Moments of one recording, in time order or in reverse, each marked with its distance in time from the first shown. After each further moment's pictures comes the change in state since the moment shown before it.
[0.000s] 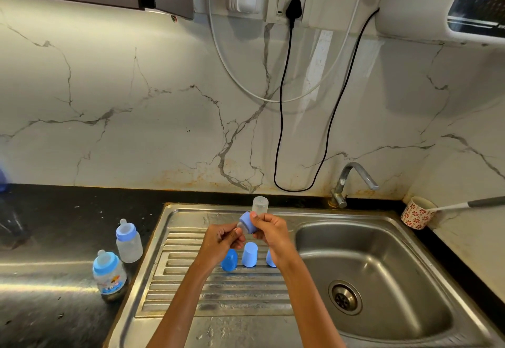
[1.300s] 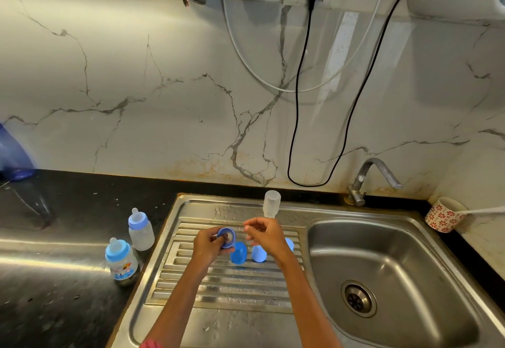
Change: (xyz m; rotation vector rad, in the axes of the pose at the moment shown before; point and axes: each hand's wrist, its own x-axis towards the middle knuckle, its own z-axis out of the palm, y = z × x) left_hand 0.002 -0.044 -0.013 -0.122 0.330 -0.471; right_hand 0.036 0.048 0.000 -0.385 -0.209 -0.114
